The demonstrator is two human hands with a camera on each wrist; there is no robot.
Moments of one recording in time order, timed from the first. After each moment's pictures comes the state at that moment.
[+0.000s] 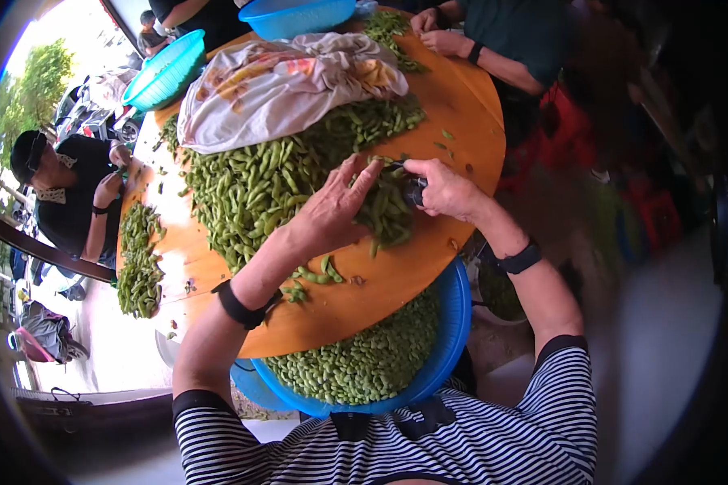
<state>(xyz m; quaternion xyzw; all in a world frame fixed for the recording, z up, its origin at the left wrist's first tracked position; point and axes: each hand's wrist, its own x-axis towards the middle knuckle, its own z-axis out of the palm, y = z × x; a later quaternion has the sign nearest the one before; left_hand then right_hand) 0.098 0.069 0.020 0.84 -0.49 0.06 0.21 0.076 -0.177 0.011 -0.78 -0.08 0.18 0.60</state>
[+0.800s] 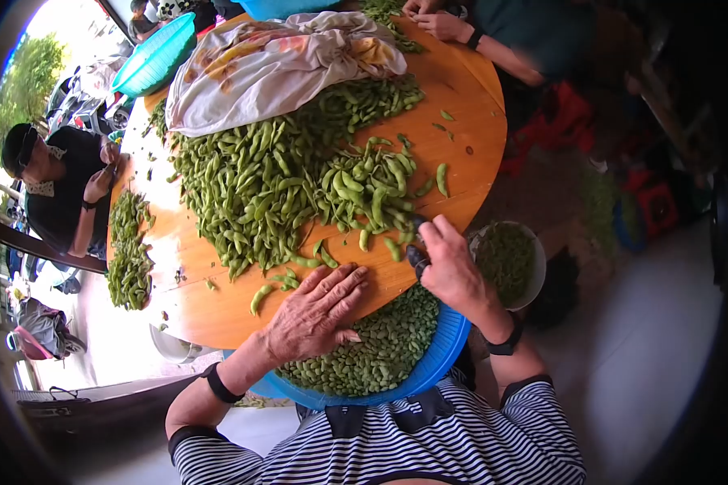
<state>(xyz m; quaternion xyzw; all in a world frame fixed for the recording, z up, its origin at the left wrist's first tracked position) -0.030 0.135 -0.012 0.83 -0.54 -0.05 0.12 -0.044 -0.133 -0.021 -0.93 -0.09 -0.10 0.35</state>
